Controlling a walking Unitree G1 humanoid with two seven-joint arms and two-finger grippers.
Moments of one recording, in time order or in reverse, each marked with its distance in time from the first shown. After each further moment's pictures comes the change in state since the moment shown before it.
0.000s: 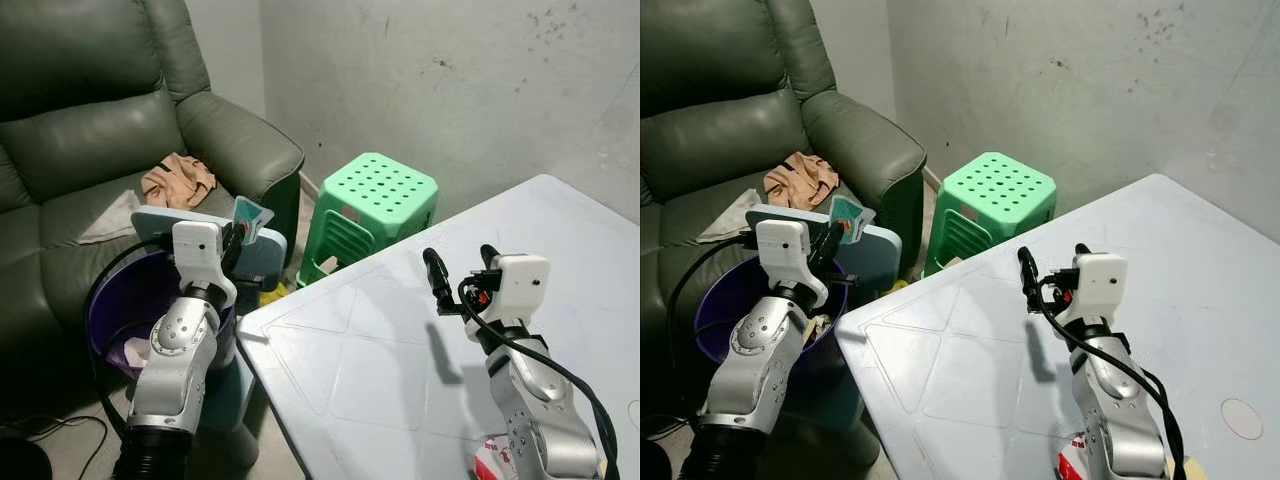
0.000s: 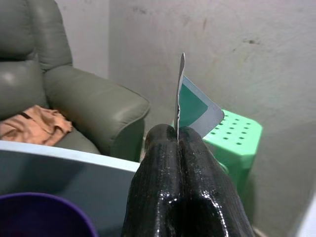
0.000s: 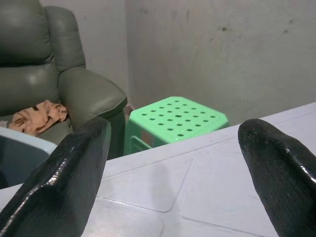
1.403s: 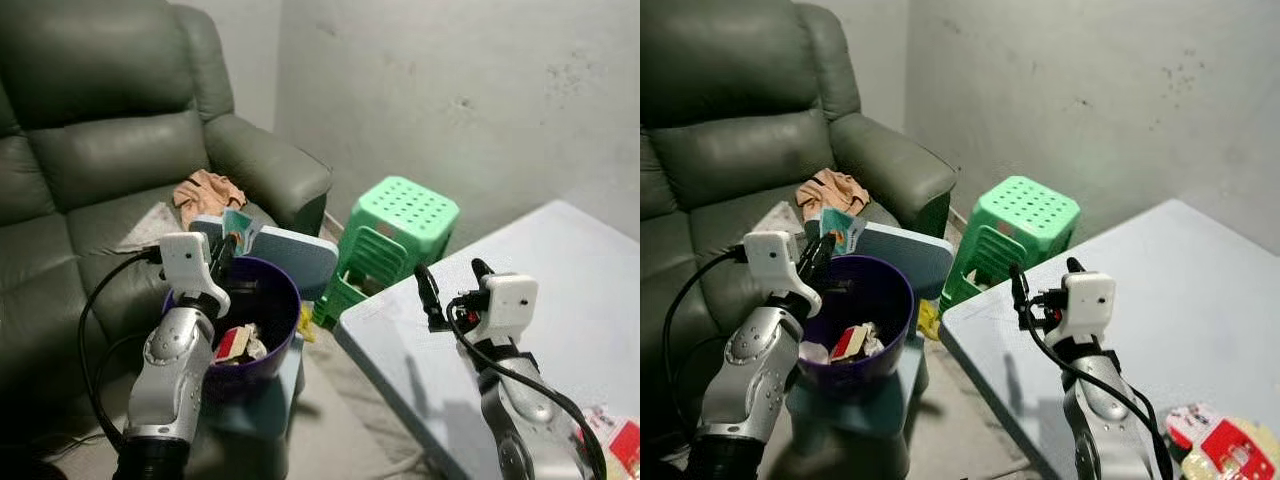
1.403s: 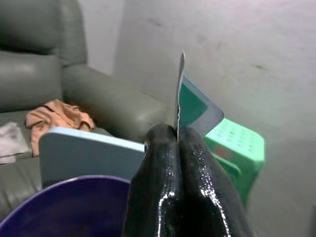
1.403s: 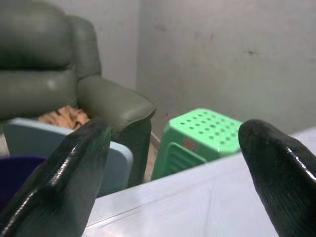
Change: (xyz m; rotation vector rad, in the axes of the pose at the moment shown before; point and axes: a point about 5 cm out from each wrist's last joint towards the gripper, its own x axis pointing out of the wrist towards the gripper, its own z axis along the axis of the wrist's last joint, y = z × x) left arm -0.006 -0.005 -0.013 -0.096 0.053 0.021; right arm -0.014 0.004 -0.015 -0.015 0.032 -0.001
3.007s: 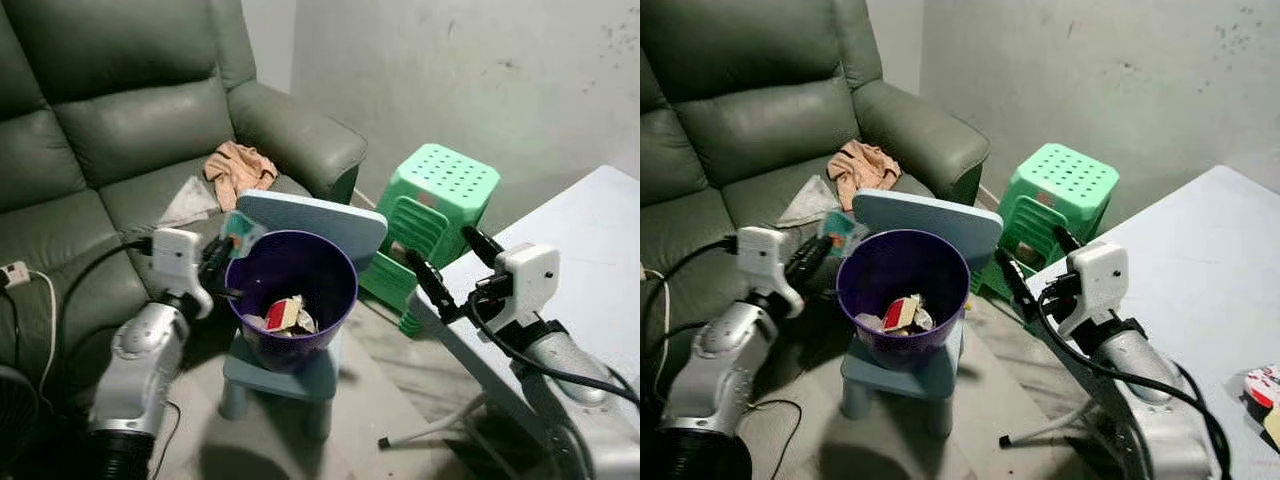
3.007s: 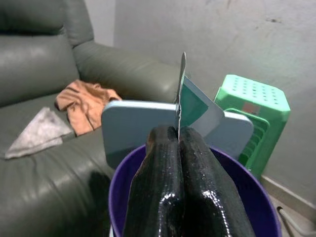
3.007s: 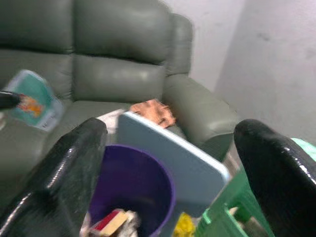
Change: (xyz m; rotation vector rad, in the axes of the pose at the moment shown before) left arm -0.003 0.046 0.019 0.166 0.026 -0.119; right arm -0.005 0.009 0.067 -0.068 -0.095 0.414
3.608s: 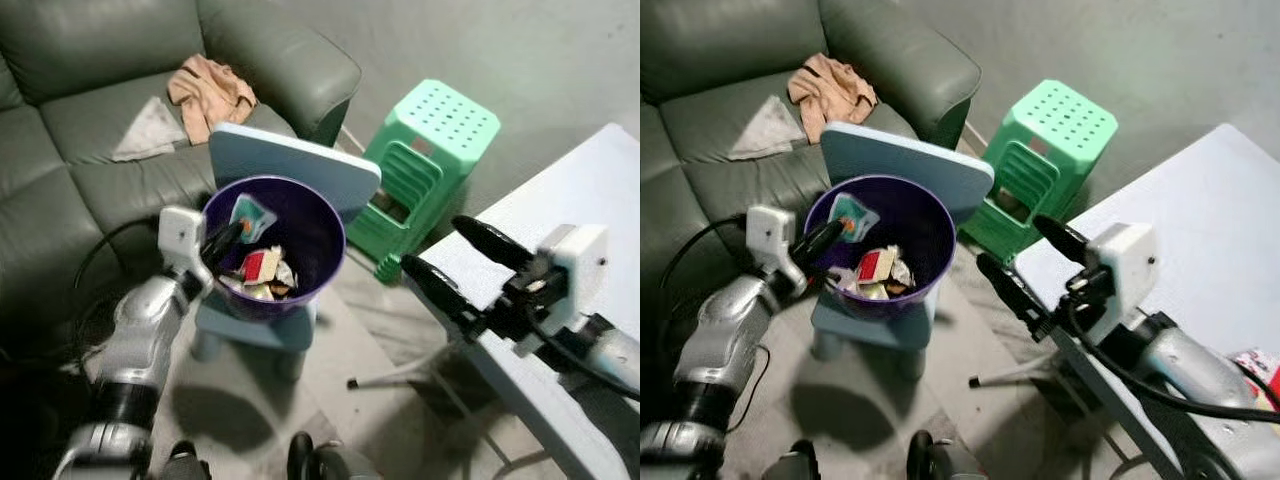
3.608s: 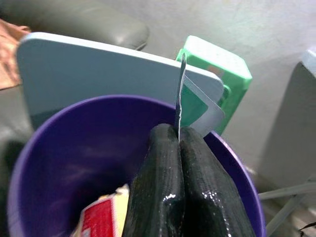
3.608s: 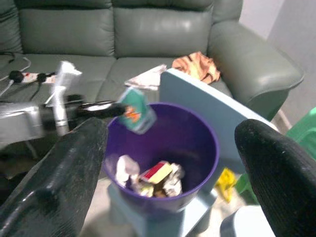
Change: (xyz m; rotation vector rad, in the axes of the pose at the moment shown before) left arm 0.046 0.003 0.013 -0.003 -0.044 -0.161; right arm -0.026 0.018 0.058 0.075 0.023 0.181
